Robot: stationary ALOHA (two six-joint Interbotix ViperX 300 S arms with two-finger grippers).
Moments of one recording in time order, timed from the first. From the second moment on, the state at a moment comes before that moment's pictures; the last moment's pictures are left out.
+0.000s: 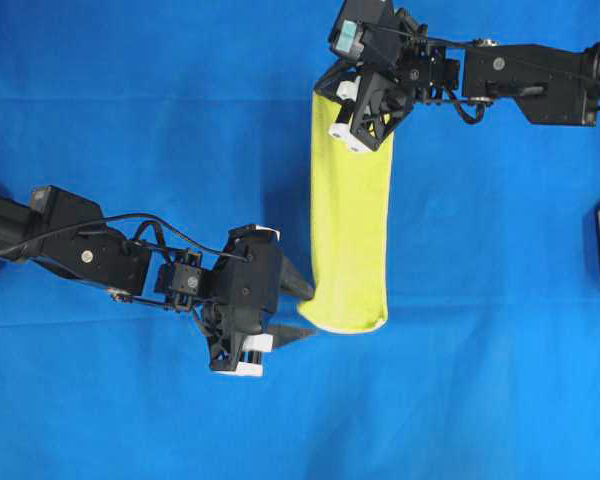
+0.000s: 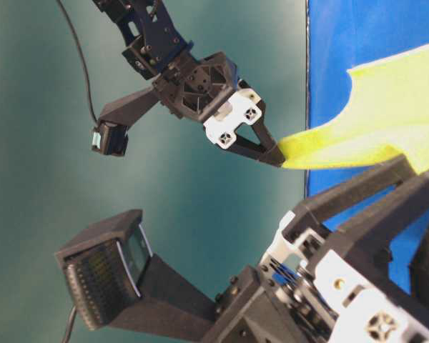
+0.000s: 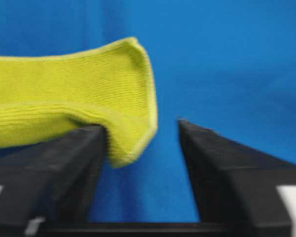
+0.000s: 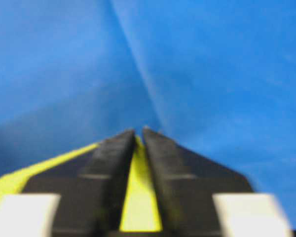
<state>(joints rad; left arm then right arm) -0.20 0.17 0.64 -0.03 -0.34 -0.06 -0.37 0.07 0.54 -0.49 0.06 0.49</state>
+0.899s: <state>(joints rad) -0.18 -0.29 0.80 -0.03 -0.06 -0.07 -0.27 -0.27 0.74 -0.47 0.13 0.48</state>
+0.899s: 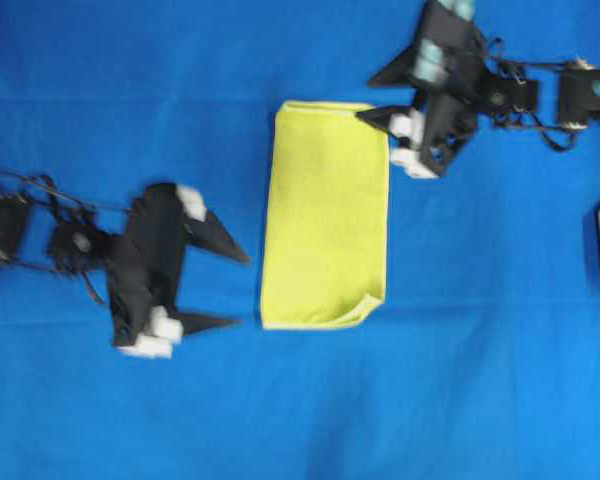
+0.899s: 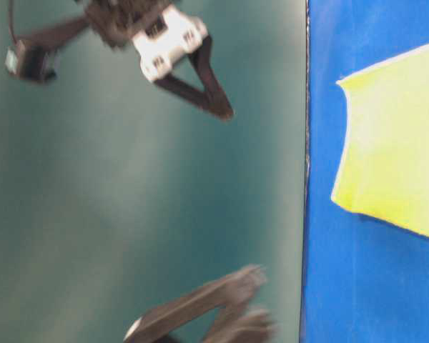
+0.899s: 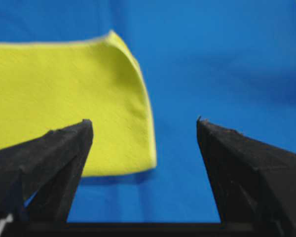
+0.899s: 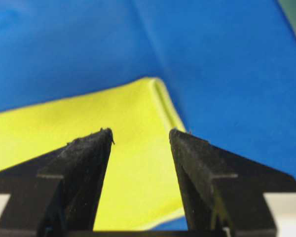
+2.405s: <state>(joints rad) 0.17 -0.39 0.96 -0.03 -0.27 0.02 -0.38 -0.46 0.94 -0.36 0.04 0.47</state>
